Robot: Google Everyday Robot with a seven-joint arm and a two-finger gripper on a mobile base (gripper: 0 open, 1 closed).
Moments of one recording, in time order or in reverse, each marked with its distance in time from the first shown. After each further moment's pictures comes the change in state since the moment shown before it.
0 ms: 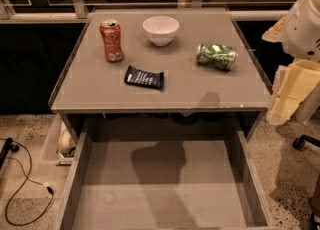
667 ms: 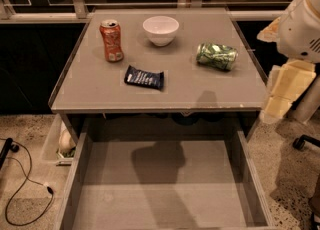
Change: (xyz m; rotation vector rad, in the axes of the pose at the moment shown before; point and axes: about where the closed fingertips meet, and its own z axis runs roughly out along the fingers) arm -0.009 -0.002 0.005 0.004 -0.027 -0.009
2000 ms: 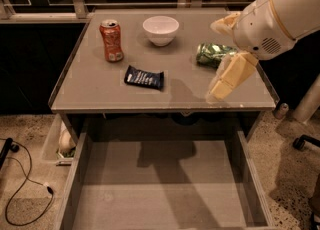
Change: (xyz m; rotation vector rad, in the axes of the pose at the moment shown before) arm -0.092 -0.028 0.033 -0.006 -0.453 -0.024
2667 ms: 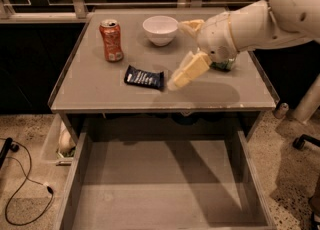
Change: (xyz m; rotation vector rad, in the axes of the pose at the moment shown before) arm -0.029 -0.050 0.088 -0.022 -0.318 -0.021
